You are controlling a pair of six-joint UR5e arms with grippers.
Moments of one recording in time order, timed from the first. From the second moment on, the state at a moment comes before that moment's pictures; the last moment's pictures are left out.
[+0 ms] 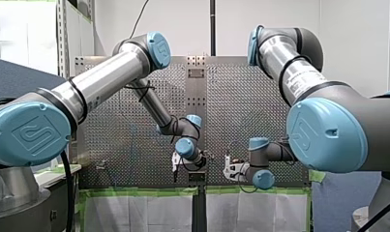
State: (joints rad) left arm -0.57 -2.53 -1.37 -2.81 -1.75 -1.81; right arm 1.97 -0.62 1.84 -1.15 1.41 1.60
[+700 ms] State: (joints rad) left arm -0.55 -2.53 -1.37 -2.74 -1.71 -1.86; right arm 1.93 -0.61 1.78 -1.10 1.37 1.59
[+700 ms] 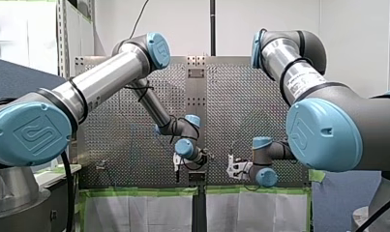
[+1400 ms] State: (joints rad) left arm -0.52 -2.53 -1.37 -2.73 -1.64 -1.95; right arm 1.91 -0.61 1.71 -1.04 1.36 1.59
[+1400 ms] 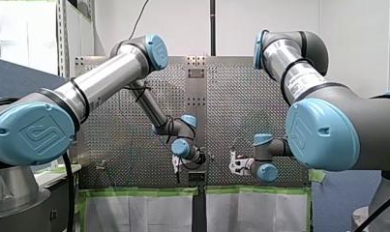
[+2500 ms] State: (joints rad) left arm -0.51 -2.53 -1.37 -2.72 -1.59 -2.02; right arm 1.89 -0.60 1.67 -0.99 1.36 1.59
